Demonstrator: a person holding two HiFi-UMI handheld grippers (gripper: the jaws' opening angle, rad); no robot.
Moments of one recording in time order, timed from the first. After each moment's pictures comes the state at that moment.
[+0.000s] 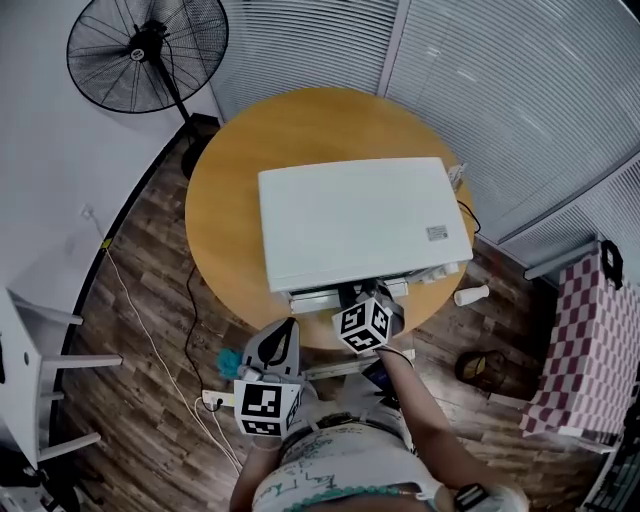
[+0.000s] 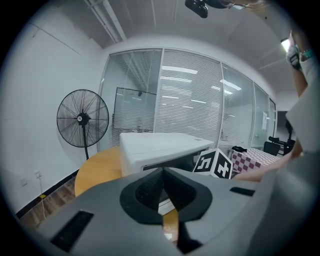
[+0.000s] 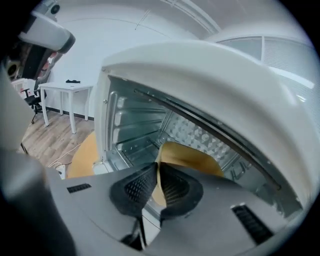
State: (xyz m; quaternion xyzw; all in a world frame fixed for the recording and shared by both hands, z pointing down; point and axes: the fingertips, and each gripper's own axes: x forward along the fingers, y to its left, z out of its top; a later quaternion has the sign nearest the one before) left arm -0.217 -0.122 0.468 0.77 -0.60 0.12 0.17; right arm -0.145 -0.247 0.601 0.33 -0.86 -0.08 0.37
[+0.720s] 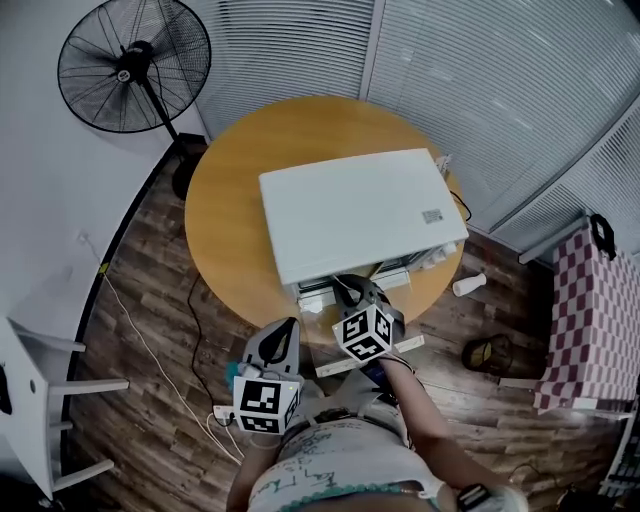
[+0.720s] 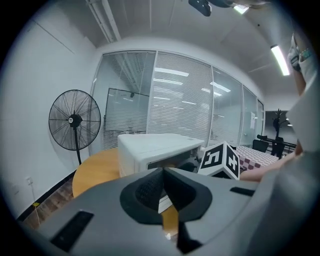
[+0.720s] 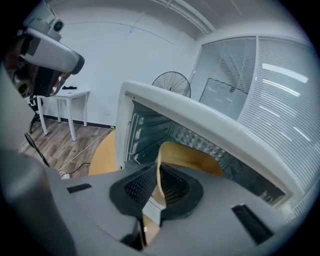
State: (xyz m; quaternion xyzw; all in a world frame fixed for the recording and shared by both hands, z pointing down) left arm -0.238 -0.099 0.463 0.81 -0.55 0.13 0.15; right arm -0.163 -0.197 0.576 0.35 -0.86 -0.05 0.36
